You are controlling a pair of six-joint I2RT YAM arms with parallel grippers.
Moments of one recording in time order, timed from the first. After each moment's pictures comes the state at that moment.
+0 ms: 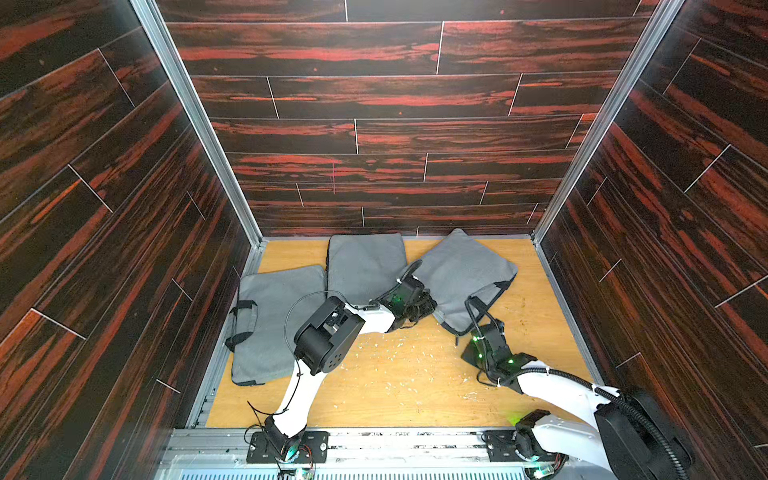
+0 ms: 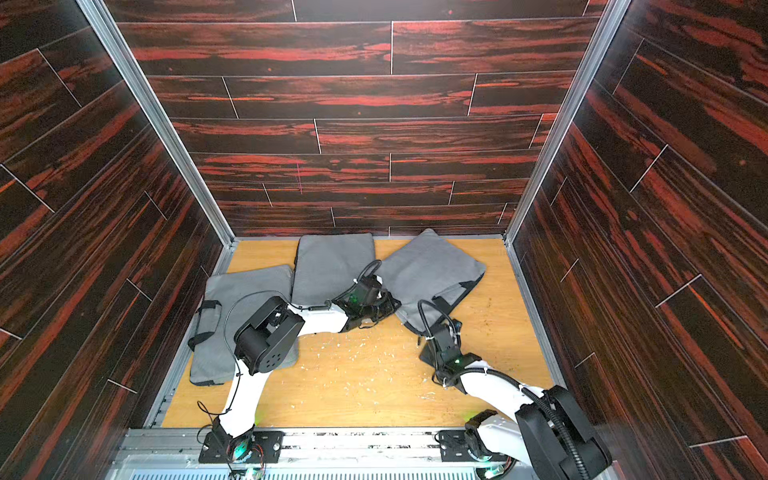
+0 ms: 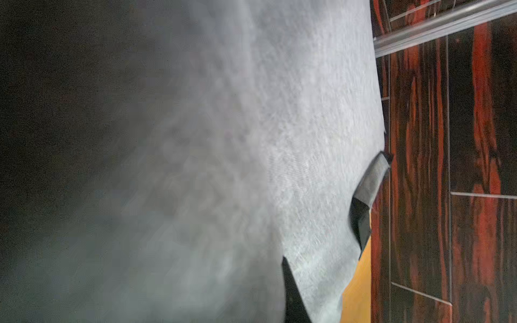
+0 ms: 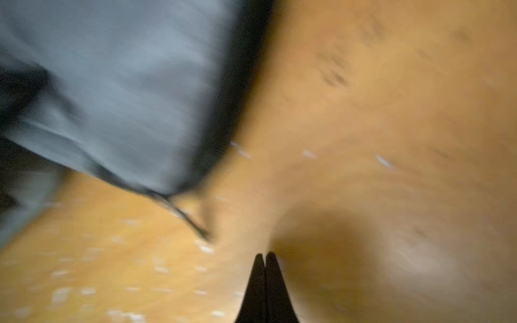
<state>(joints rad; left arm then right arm) -0.70 2.21 1.38 0.25 0.22 -1.05 0.55 1.19 0.36 -0.17 0.21 0.92</state>
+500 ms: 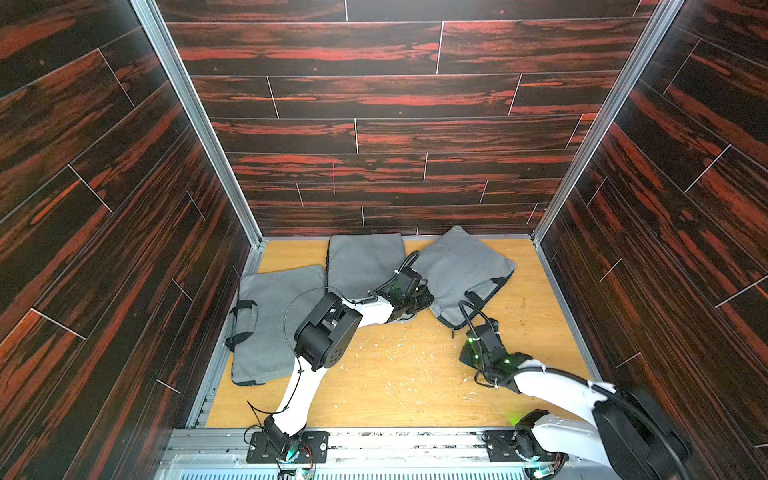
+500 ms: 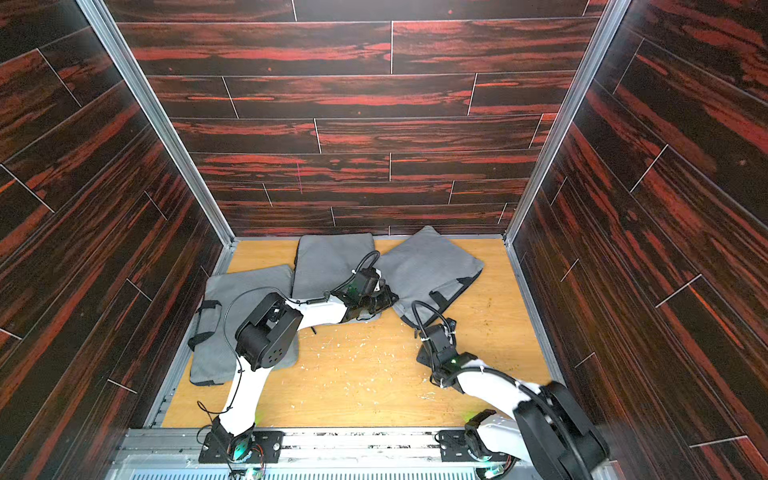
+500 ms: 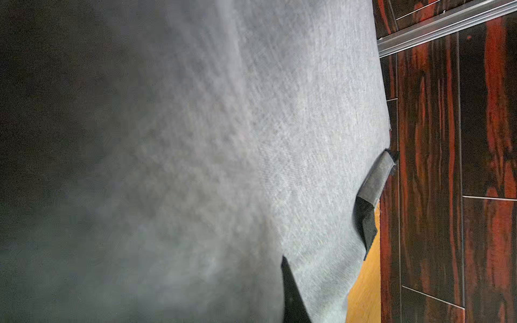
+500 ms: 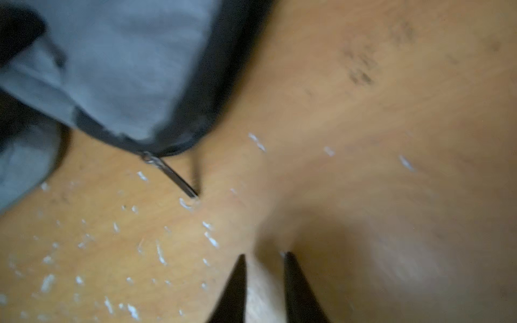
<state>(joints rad) -0.67 2.22 1.44 0.18 0.24 -0.99 0.59 1.27 0.42 -0.12 0.22 0.85</state>
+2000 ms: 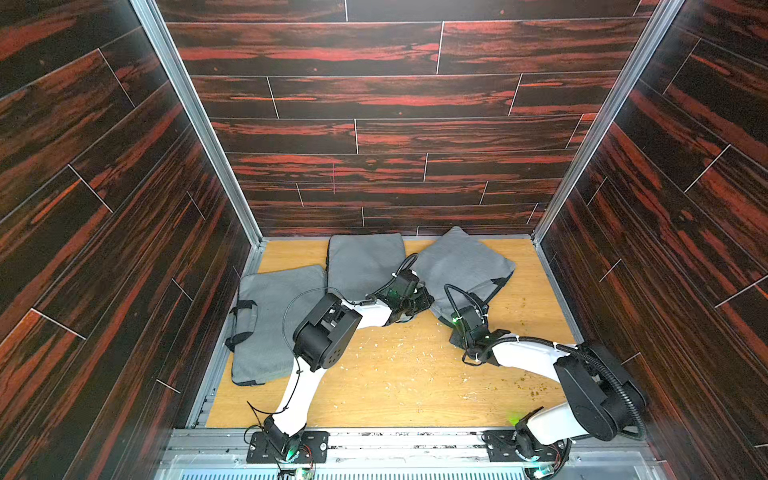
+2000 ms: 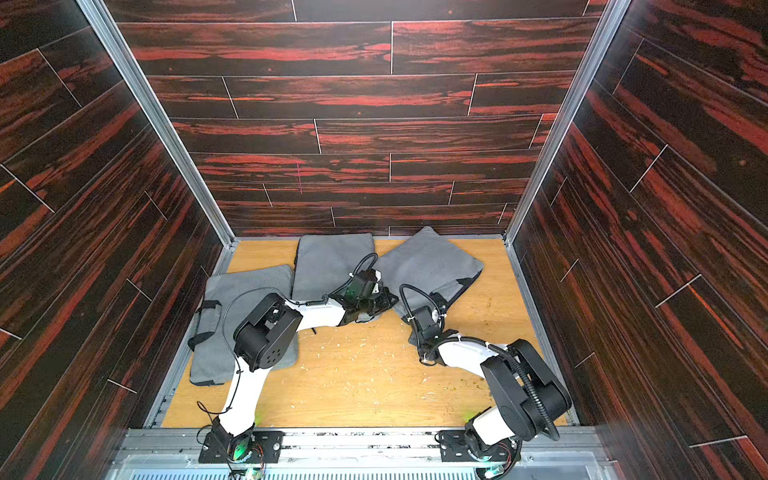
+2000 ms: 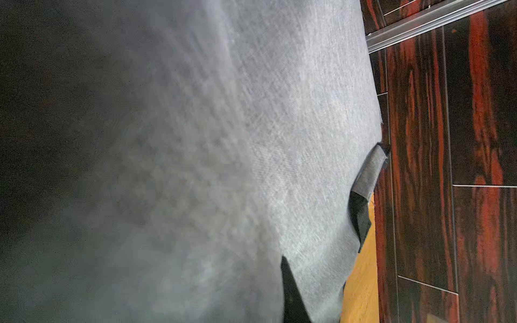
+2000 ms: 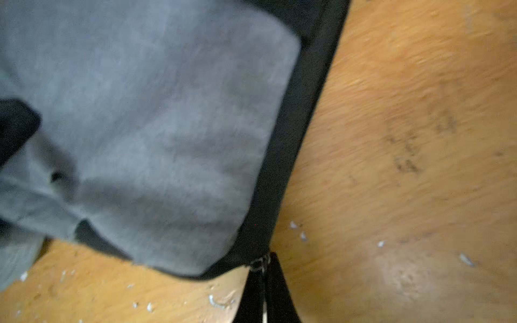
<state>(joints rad) -0.67 2.21 1.39 0.24 0.28 -0.98 0.56 1.50 0.61 -0.14 0.33 0.90</state>
